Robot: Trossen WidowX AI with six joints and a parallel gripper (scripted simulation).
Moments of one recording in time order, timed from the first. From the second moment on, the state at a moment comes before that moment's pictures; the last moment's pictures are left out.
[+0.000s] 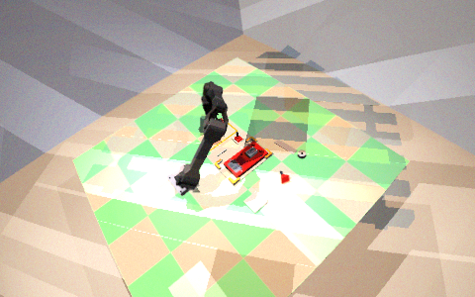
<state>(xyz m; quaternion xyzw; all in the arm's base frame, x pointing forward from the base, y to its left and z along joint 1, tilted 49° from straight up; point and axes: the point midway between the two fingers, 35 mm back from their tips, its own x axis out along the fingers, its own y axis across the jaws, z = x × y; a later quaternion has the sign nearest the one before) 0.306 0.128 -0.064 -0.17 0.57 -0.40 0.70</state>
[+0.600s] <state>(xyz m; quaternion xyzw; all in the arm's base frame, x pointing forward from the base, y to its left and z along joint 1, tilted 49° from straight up) 0.309 0.145 -0.038 -0.17 0.57 -0.39 0.70</state>
